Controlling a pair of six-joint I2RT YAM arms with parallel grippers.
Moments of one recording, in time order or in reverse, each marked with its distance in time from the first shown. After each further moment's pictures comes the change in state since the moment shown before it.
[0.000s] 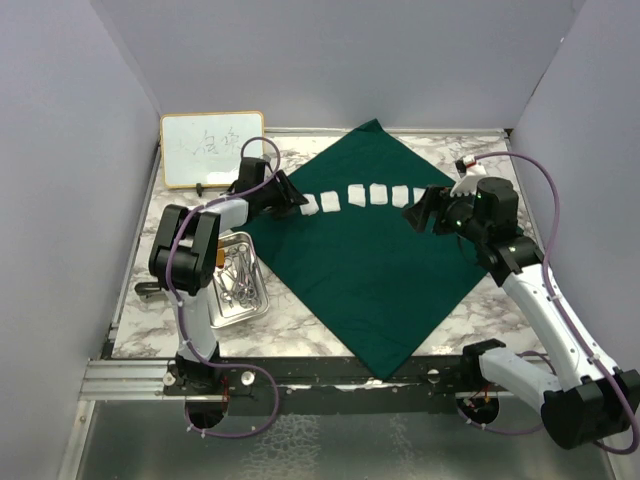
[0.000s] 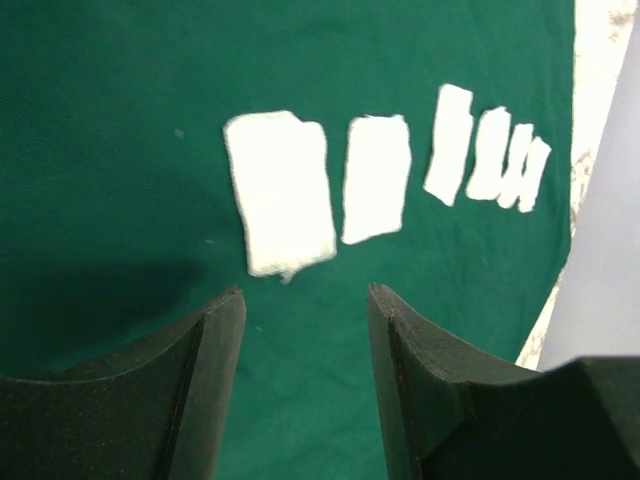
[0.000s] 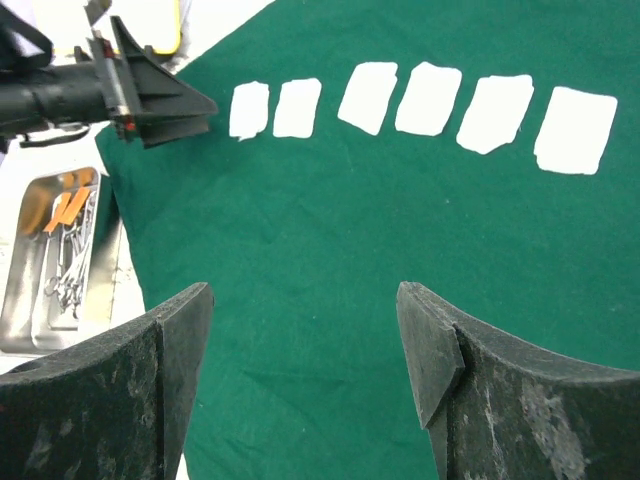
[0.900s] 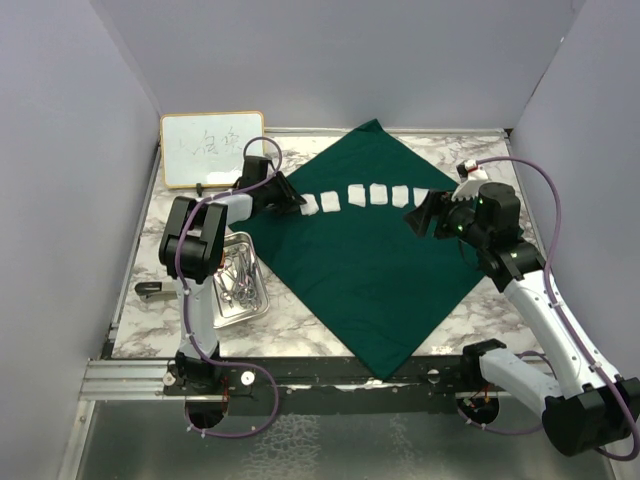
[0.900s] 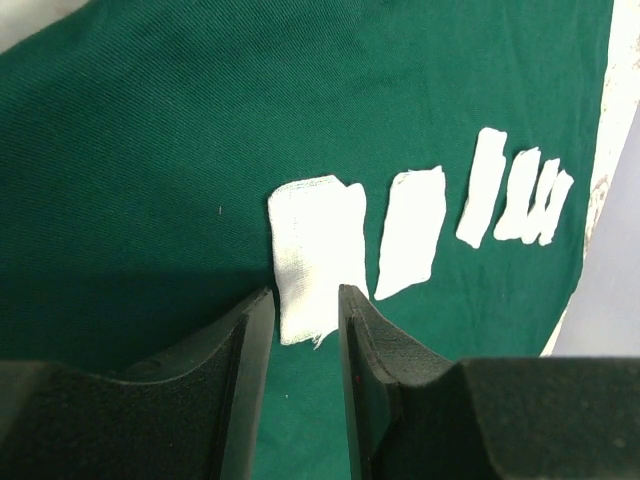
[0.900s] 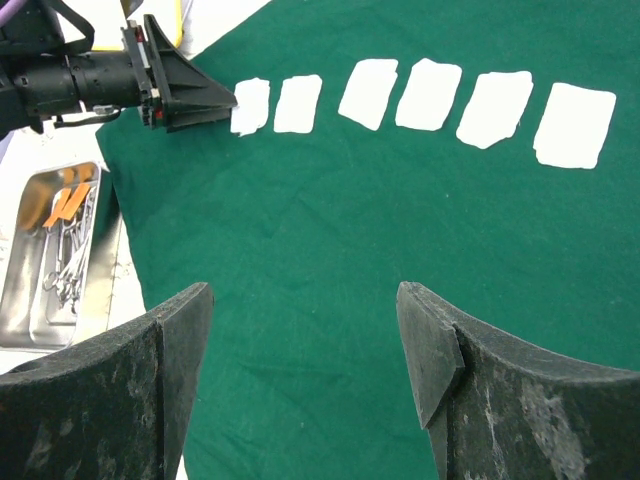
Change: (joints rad) left arm 0.021 0.166 0.114 0.002 0.003 -0.018; right arm 0.000 -0.064 -0.031 0.002 0.000 -0.006
